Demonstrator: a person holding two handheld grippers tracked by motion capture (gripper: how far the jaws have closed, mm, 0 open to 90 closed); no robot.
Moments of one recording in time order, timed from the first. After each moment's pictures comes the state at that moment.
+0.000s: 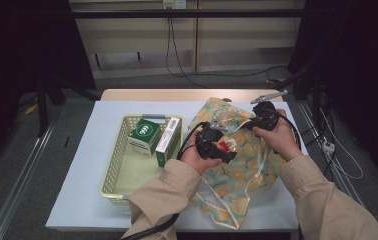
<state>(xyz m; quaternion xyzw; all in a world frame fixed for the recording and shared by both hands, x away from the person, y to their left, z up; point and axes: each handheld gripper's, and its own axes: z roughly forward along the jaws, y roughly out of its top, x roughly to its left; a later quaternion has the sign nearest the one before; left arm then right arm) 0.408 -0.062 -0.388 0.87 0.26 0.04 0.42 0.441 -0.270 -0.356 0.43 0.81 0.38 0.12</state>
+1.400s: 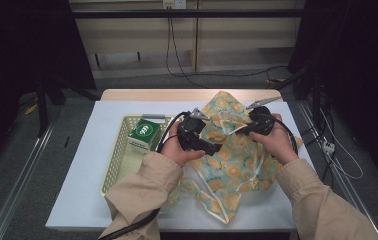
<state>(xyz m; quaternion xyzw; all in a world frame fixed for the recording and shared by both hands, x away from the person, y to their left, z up) 0.415 -0.010 -0.351 0.87 0.26 0.05 0.41 0.437 -0.262 -0.370 0.43 0.82 0.36 0.11</state>
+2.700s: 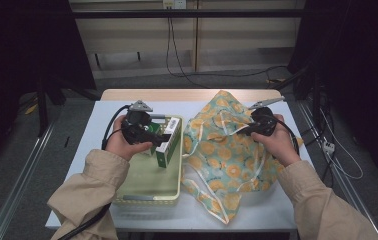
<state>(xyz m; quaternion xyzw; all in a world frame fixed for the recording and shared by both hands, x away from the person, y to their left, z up) 0.440 0.124 -0.338 0.85 0.33 0.11 0.40 0.433 -0.266 -0.369 0.43 0.81 0.37 0.12</state>
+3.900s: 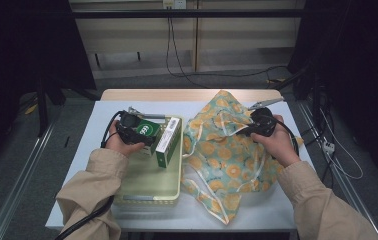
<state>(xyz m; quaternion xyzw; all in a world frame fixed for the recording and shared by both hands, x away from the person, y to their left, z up) 0.472 0.146 -0.397 0.85 0.41 0.15 0.30 0.432 -0.265 -0.370 0.43 0.81 0.38 0.11</state>
